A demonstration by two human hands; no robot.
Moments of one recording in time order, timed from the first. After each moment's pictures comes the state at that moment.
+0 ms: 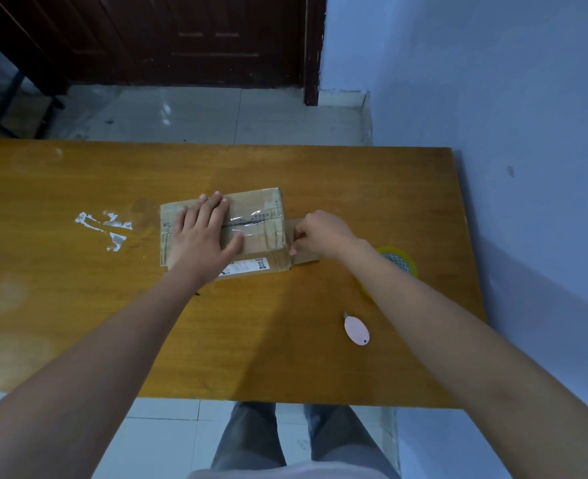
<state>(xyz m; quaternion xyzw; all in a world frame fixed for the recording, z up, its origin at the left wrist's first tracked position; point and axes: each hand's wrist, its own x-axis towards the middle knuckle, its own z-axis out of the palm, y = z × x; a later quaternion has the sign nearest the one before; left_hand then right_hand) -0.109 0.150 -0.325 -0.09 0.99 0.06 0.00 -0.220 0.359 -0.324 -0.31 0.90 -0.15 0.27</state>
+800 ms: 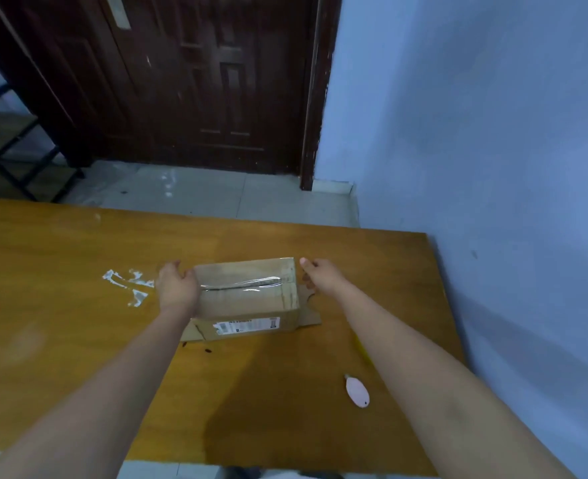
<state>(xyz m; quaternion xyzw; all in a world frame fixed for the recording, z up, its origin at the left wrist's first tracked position) -0.106 0.095 -0.294 -0.44 0.78 0.44 -0.09 -0.222 0.333 -0.289 -0.02 0.86 -0.41 0.32</state>
